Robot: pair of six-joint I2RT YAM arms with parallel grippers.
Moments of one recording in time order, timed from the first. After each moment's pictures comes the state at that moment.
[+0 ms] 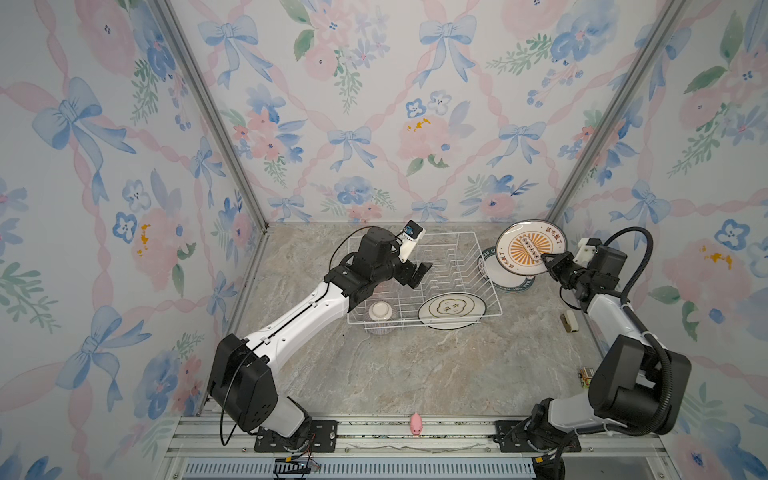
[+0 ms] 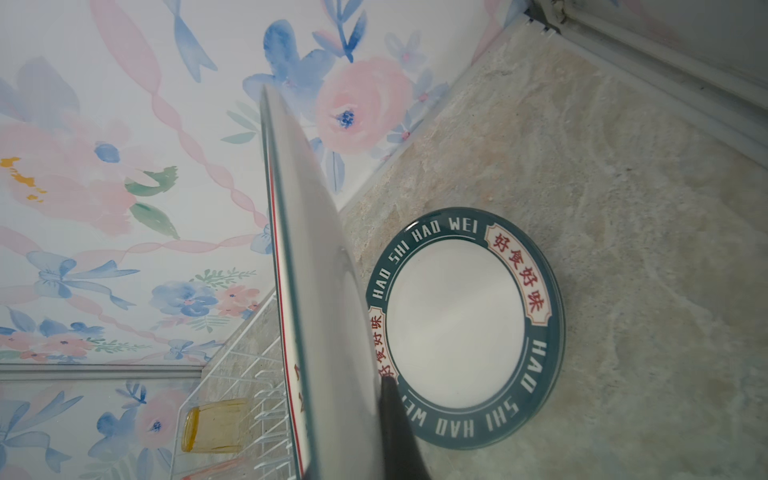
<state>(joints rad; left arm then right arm) -0.65 1.49 1.30 -0.20 0.10 0.13 -0.39 1.50 0.98 -0.01 -0.54 0.65</state>
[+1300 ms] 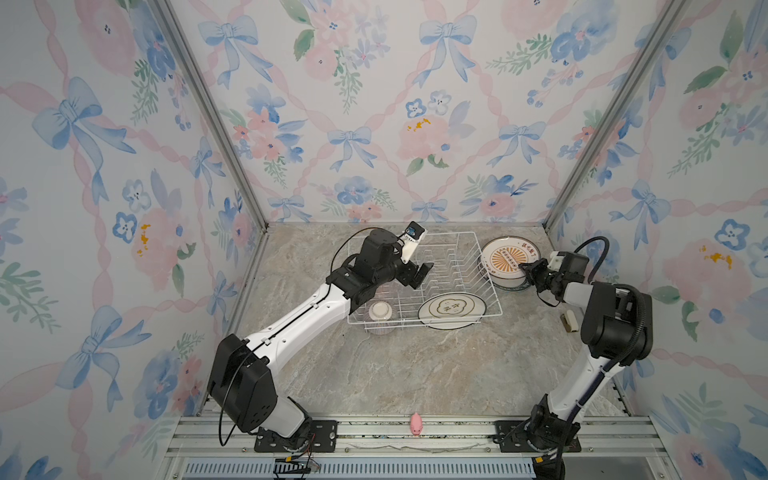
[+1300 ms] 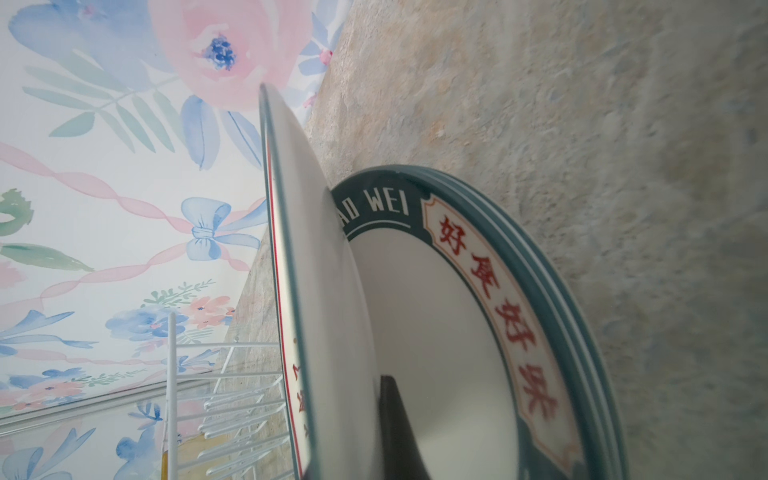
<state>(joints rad) -0.67 1.49 1.29 -0.19 0.06 0.14 -0.34 1.95 1.07 0.24 -0.60 0.81</state>
